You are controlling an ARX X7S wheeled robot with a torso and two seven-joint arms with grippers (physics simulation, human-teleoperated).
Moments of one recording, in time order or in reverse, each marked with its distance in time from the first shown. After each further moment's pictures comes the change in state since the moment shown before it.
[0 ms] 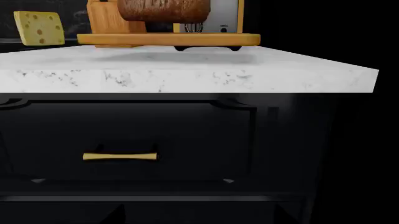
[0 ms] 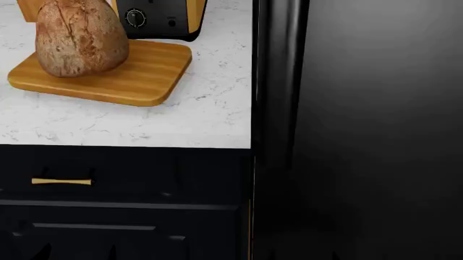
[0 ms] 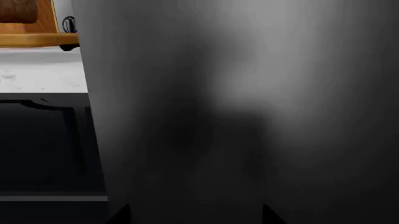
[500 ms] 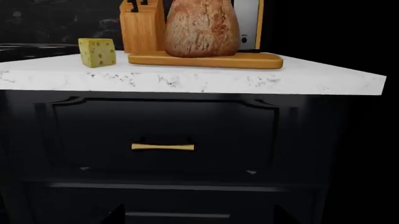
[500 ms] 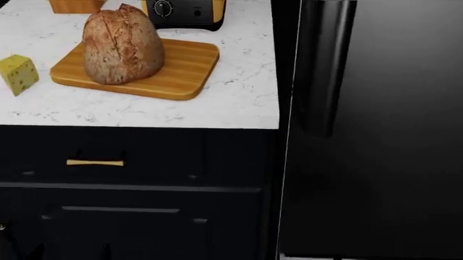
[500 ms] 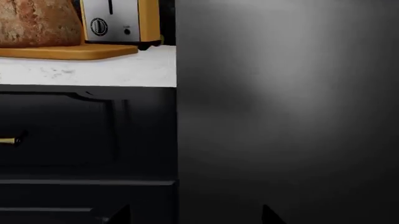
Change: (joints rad) left arm 0.020 -0.046 0.048 0.044 -0.054 0.001 -0.069; right arm -0.009 0.050 -0.067 -0.053 0.028 0.043 0.078
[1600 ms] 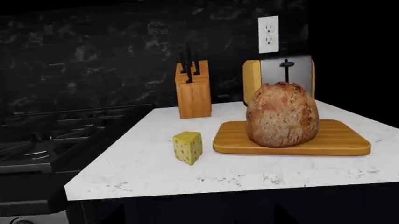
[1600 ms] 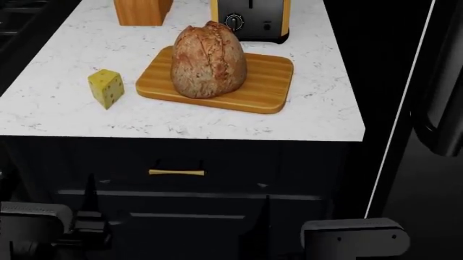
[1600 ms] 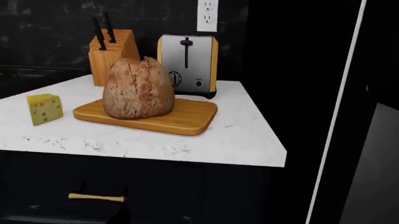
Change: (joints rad) left arm -0.211 -0.105 0.067 0.388 -0.016 -0.498 -0.097; right arm 0.171 0.111 -0.054 -0.398 0.138 0.525 0.054
